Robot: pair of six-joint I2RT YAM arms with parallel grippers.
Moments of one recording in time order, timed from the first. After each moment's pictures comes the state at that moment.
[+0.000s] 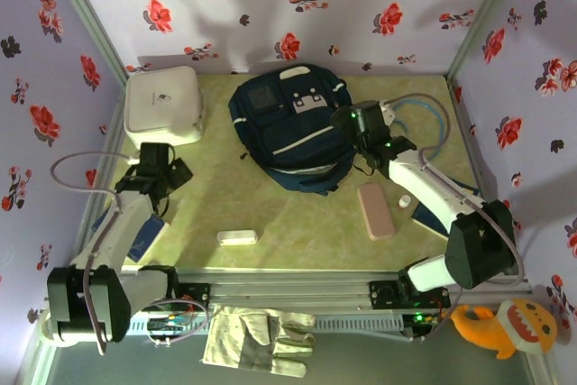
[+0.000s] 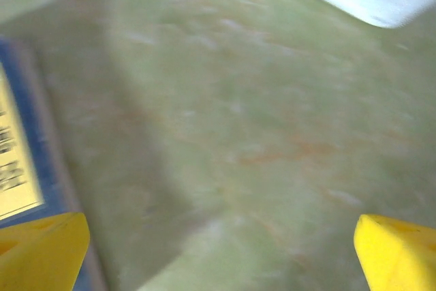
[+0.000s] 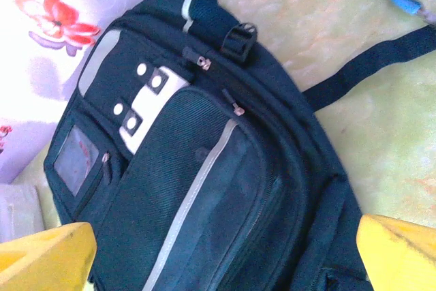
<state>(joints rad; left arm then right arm) -0.05 1.08 0.70 -0.60 -0.26 -0.66 0.46 1.43 1.07 -0.33 0.23 1.00</state>
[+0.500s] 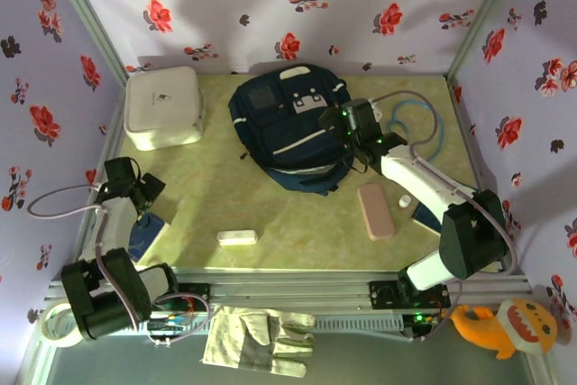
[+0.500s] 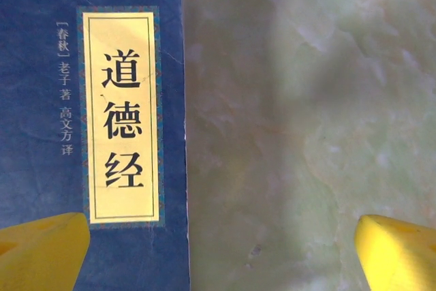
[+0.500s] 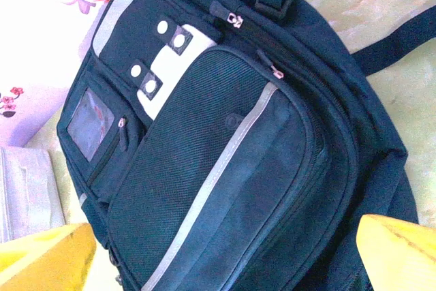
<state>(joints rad) 0.30 1.16 0.60 -0.52 -0.08 -0.68 0.49 1.49 1.11 -0.33 0.15 1.00</state>
